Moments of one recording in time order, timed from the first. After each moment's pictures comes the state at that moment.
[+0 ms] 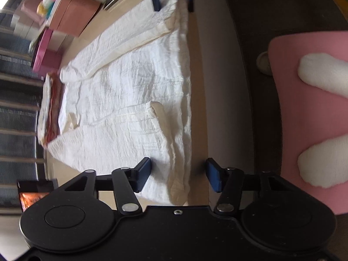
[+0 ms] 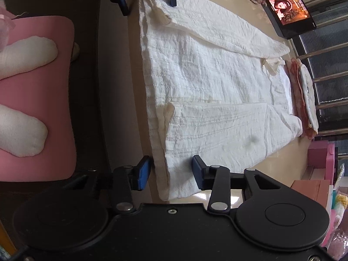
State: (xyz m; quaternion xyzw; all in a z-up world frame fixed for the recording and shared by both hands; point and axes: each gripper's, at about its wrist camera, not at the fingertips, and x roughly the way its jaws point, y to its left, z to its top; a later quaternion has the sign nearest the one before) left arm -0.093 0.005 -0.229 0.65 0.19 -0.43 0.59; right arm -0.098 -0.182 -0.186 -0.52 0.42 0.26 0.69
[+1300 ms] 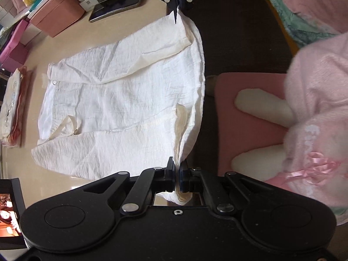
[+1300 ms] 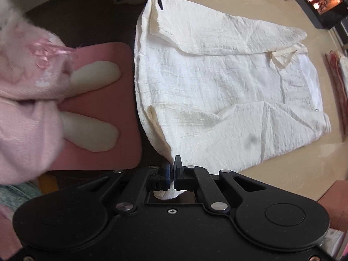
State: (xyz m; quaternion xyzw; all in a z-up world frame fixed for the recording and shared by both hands) left arm -0.045 -0.006 -0.119 0.55 0.33 -0.56 0.52; right arm -0.019 -0.213 -0.093 -0.40 0.54 0.40 0.62
